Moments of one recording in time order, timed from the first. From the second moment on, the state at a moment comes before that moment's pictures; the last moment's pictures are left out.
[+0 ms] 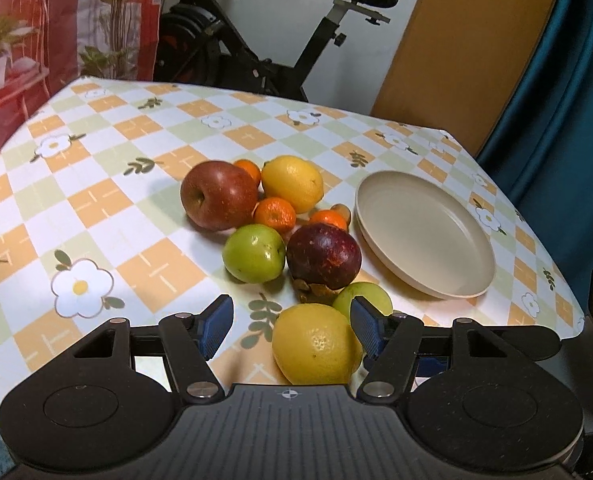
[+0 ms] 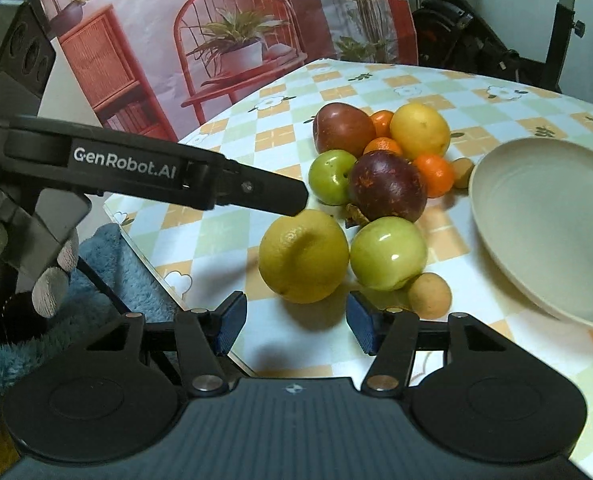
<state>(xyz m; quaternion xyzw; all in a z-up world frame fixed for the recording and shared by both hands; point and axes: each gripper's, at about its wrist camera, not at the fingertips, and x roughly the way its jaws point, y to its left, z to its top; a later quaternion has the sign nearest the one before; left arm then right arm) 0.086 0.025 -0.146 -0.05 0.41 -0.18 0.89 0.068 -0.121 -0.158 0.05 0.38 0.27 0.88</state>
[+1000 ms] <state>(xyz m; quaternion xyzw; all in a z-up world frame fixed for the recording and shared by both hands) 0.094 0.058 -0.163 -0.14 0.45 -0.16 0.87 0.091 -0.082 -0.153 -0.03 0.36 0.27 0.89</state>
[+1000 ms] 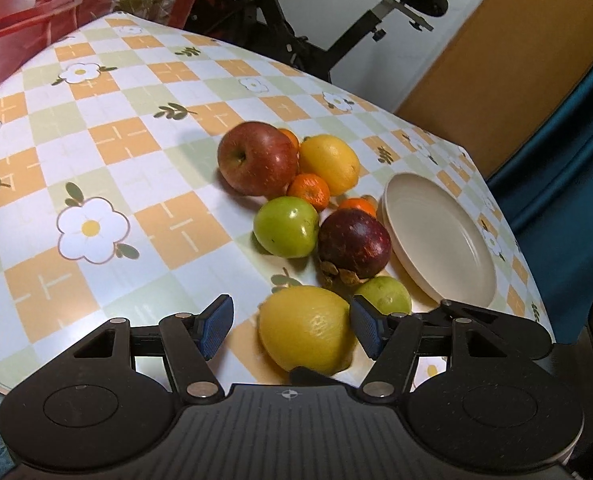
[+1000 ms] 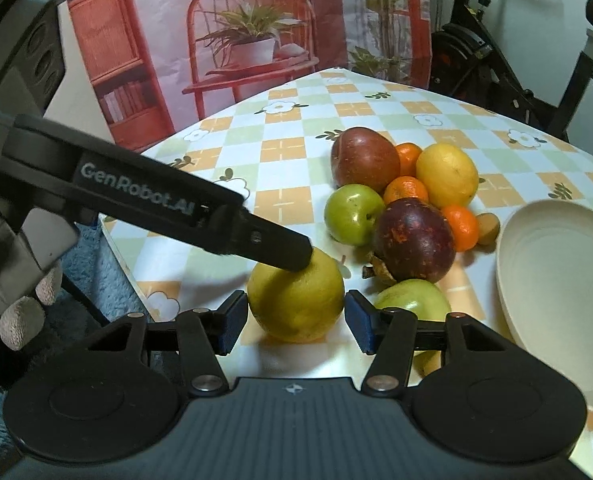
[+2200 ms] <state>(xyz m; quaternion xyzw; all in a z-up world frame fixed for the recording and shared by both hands) 0.099 0.024 -0.128 -0.09 0.39 -0.22 0.89 0.078 -0.105 -0.135 0.00 0.28 0.25 0.93</state>
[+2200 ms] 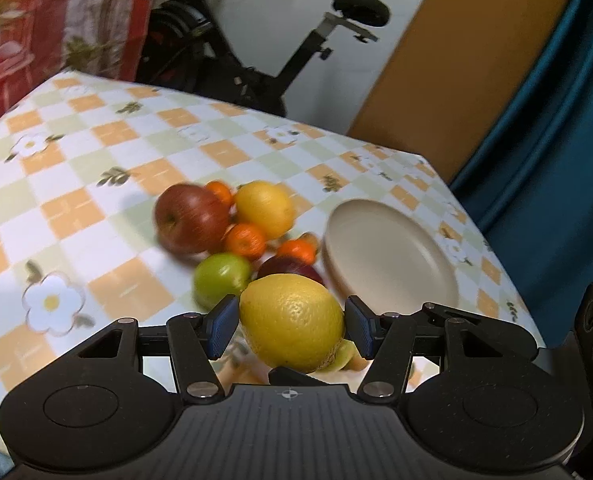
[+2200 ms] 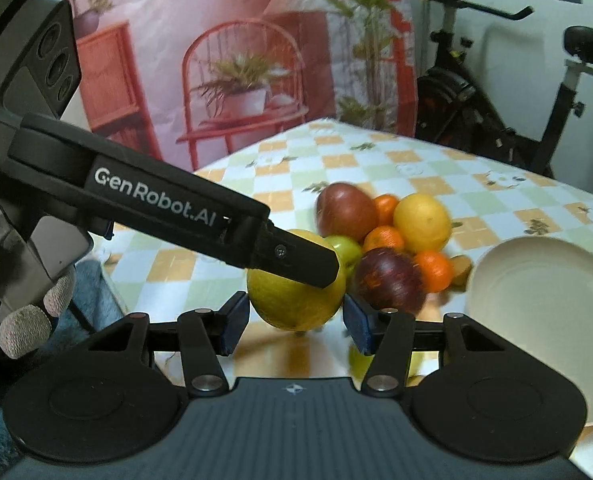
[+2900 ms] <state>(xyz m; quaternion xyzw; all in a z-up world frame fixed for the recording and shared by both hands) 0.165 -0.073 -0.130 0.00 0.40 -0.30 0.87 0.090 -0.184 -0.131 0.06 0.25 0.15 0.96</state>
